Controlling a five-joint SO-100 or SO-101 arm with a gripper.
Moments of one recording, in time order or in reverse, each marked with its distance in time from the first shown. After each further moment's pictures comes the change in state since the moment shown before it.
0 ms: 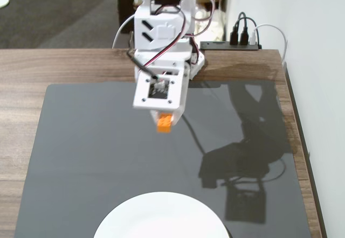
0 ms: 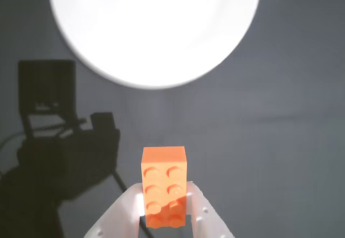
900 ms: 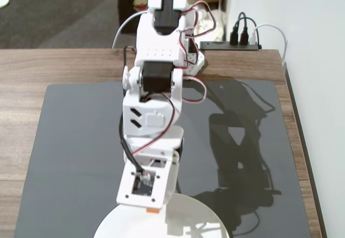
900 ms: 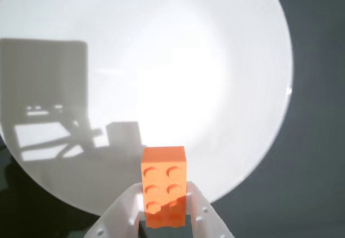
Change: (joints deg) arm -0.2 -45.6 -41.7 -2.6 2.0
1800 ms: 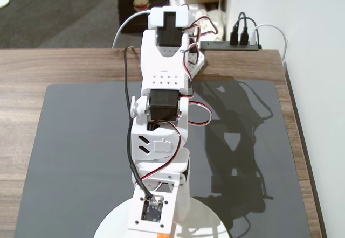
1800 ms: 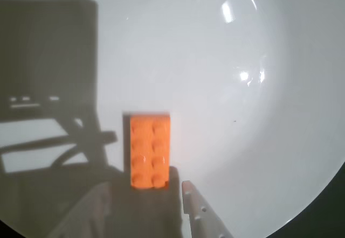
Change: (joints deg) arm -1.5 -8.7 -3.3 -1.9 1.1
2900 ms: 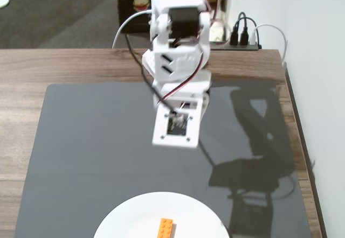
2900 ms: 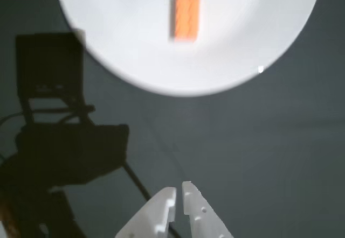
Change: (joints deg) arm -6.7 45.9 42.5 5.2 5.9
